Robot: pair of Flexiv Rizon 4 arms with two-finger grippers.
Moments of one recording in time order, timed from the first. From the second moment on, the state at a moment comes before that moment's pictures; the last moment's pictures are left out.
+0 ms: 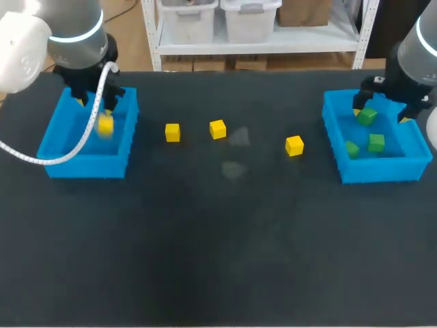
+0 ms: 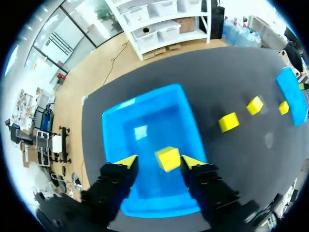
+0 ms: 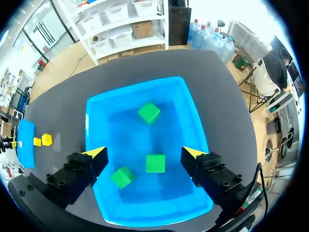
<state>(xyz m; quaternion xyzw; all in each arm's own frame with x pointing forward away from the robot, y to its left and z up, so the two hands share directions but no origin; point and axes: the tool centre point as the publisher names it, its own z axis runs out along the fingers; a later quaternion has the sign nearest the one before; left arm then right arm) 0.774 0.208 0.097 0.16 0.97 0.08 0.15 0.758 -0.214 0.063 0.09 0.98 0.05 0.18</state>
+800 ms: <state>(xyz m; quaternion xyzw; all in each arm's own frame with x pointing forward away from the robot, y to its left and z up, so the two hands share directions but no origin) 0.765 0.057 0.089 0.25 0.96 -0.05 0.12 0.758 -0.214 0.063 0.09 0.98 0.05 0.18</state>
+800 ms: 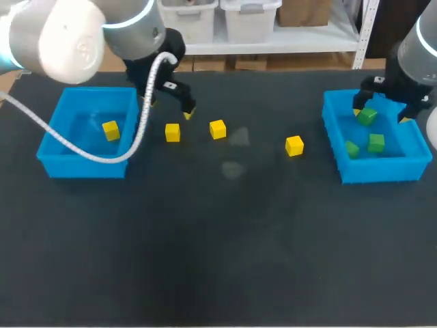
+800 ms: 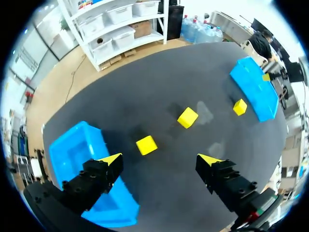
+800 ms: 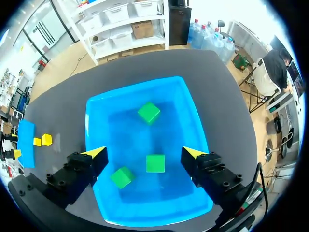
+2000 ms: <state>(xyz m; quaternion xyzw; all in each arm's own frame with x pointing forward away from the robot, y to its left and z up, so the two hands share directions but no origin) 0.781 0.077 0.002 0.08 1.00 0.01 0.03 0.758 -0.214 0.063 0.09 0.98 0.05 0.18</state>
